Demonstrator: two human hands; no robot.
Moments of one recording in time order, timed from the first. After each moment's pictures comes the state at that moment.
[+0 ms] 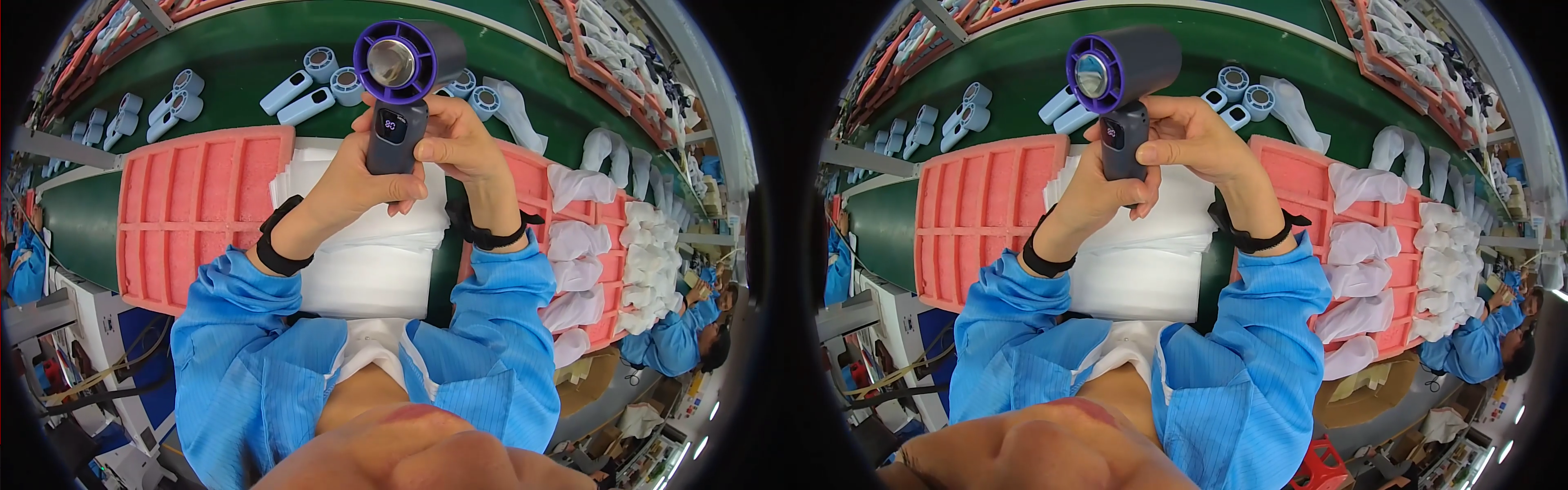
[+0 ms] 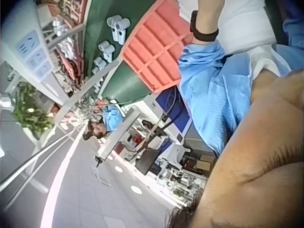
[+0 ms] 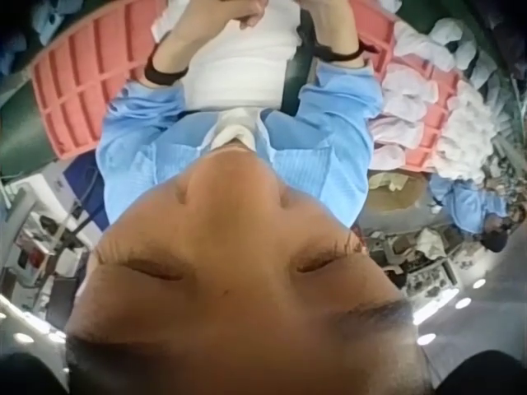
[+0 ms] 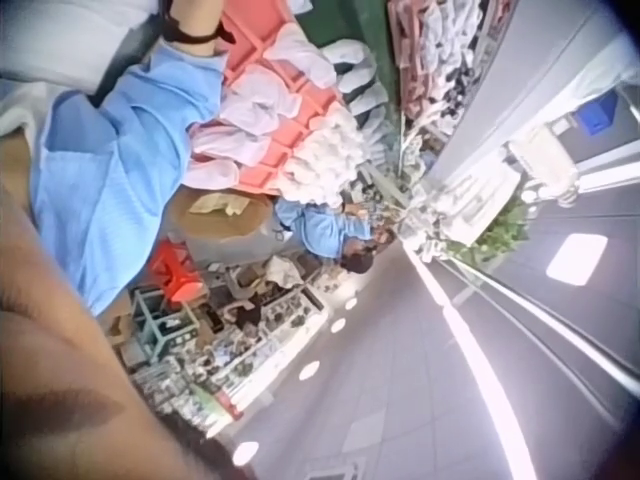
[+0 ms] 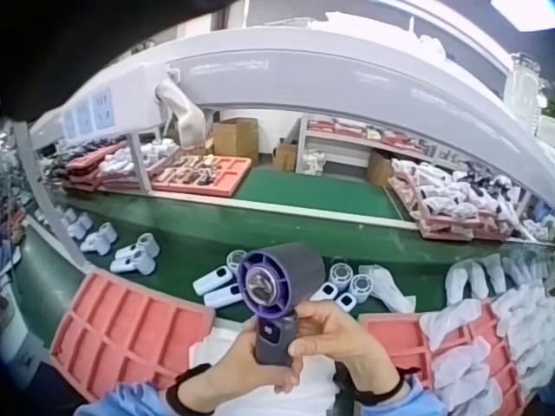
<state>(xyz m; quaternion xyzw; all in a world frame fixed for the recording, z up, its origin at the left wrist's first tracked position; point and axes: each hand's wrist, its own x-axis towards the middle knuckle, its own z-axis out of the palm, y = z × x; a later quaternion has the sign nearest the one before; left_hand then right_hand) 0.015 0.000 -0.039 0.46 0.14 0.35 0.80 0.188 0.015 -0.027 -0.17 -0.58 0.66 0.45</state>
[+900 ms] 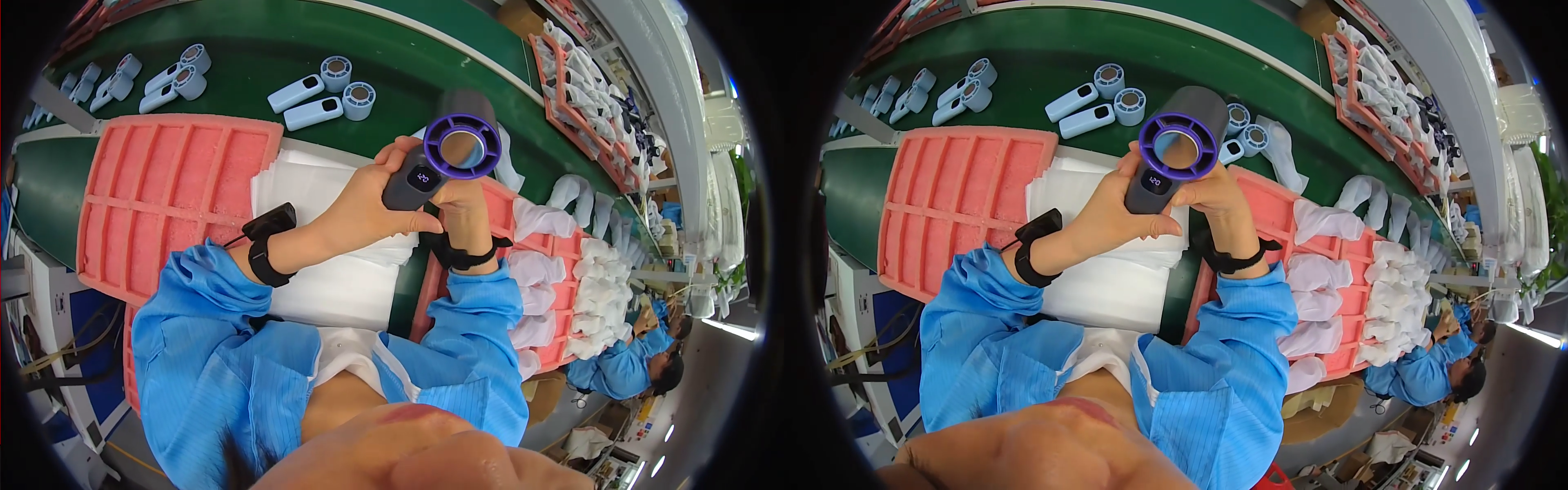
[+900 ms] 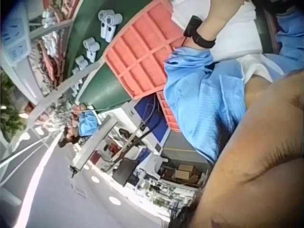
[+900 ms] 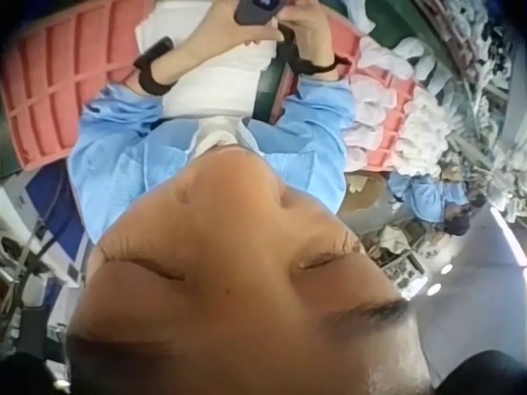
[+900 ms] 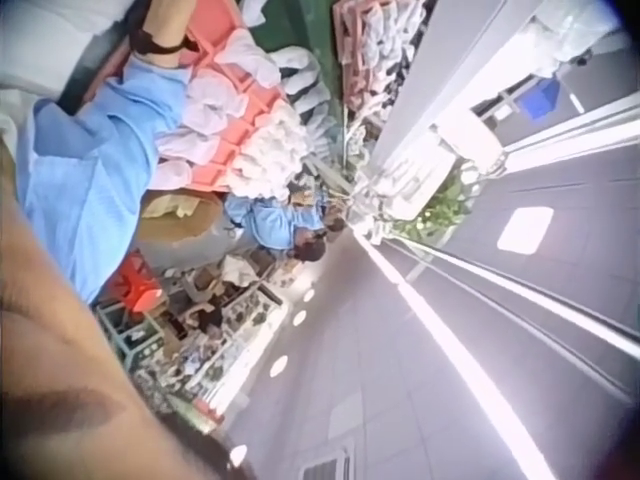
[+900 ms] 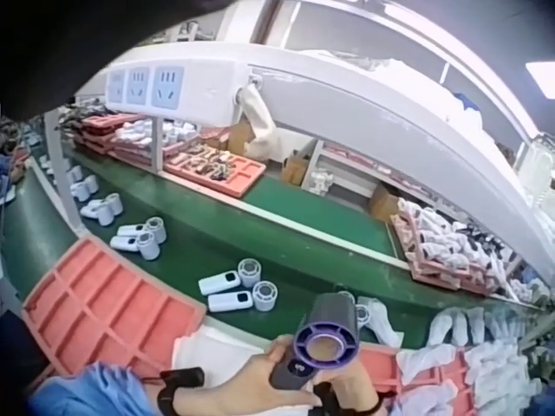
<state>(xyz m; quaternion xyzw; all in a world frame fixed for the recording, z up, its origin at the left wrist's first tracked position) -0.010 -0.027 -0.037 0.56 0.22 0.40 0.69 0.163 0.004 -0.051 -0.15 -0.54 0.70 0.44</state>
